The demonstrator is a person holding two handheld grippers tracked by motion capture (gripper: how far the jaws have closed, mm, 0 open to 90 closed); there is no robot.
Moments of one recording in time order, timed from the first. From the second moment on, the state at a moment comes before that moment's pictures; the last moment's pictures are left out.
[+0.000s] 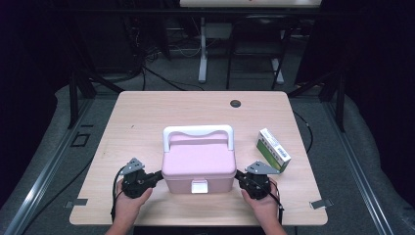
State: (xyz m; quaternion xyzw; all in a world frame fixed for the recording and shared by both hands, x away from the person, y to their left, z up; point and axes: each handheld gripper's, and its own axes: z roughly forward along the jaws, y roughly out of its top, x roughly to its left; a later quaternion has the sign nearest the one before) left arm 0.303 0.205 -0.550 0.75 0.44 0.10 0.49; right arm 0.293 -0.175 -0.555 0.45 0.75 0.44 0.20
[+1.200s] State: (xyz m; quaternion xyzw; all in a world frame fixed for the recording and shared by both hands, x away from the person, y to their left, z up) left arm 0.259 0.206 -0.543 0.77 0.42 0.10 0.47; right arm 0.246 -0.173 -0.548 0.44 0.77 0.42 0.18
